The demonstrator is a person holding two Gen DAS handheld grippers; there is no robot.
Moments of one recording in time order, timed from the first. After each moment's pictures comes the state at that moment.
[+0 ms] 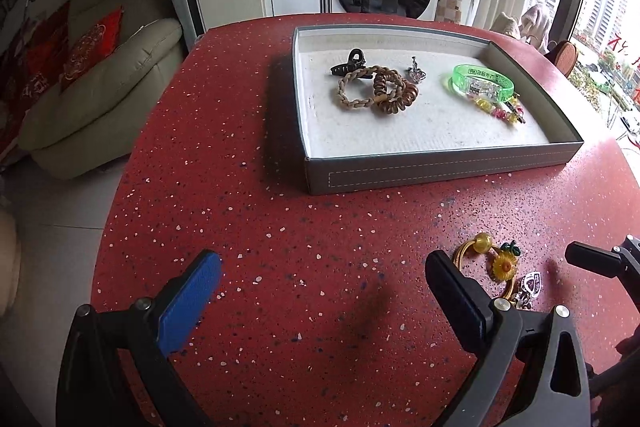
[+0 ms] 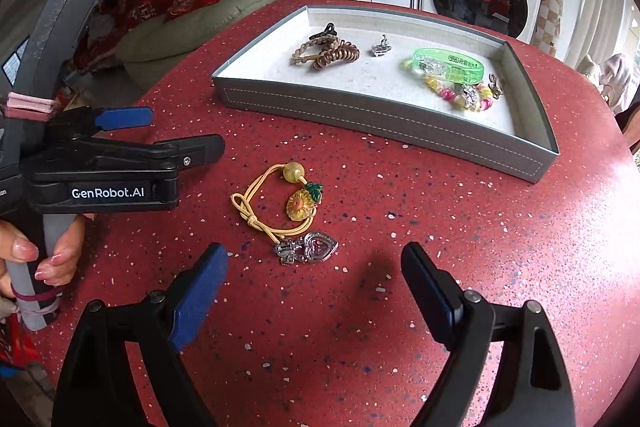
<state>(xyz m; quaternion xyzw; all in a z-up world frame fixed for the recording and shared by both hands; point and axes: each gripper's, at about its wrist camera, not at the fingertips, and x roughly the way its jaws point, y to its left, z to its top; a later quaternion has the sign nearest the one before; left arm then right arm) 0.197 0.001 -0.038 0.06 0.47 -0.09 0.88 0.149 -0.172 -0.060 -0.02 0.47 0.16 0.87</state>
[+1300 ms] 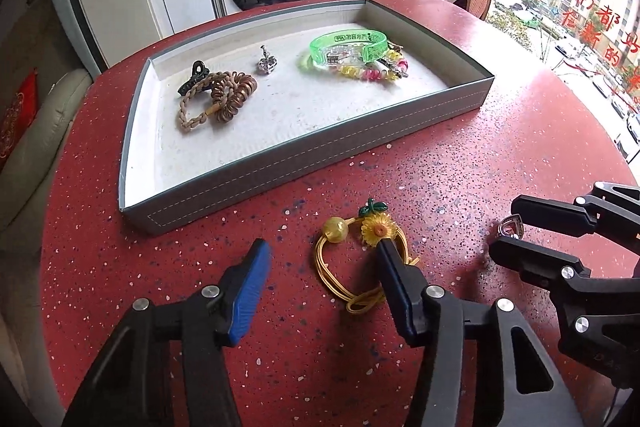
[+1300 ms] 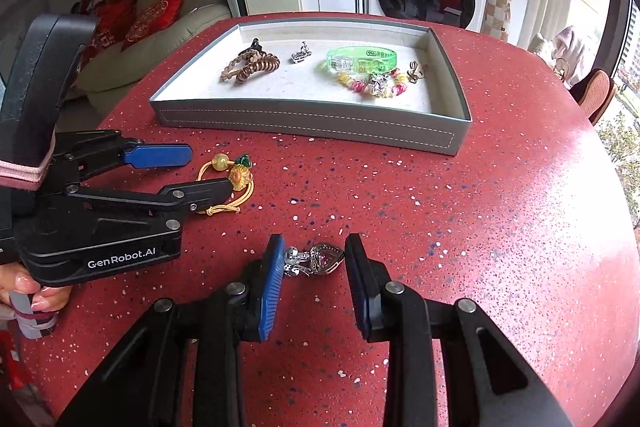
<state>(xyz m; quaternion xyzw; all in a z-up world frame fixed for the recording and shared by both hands) 0.189 -0.078 -0.042 0.13 0.47 -0.24 0.84 0.138 -0.224 -0.054 0.02 0.45 0.08 0.89</state>
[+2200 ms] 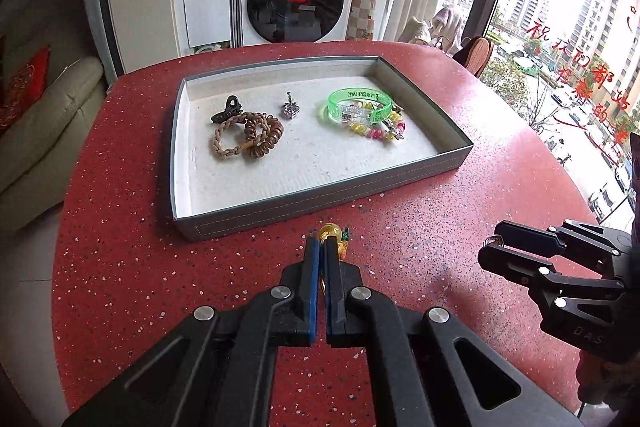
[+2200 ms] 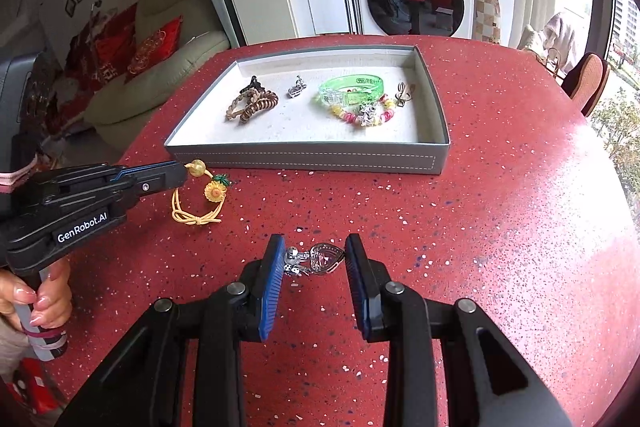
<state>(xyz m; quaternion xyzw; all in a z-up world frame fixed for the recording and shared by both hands) 0.179 -0.043 0.010 0.05 0.44 -0.24 0.87 0.135 -0.238 -0.024 0.07 0.43 0.08 0.90</state>
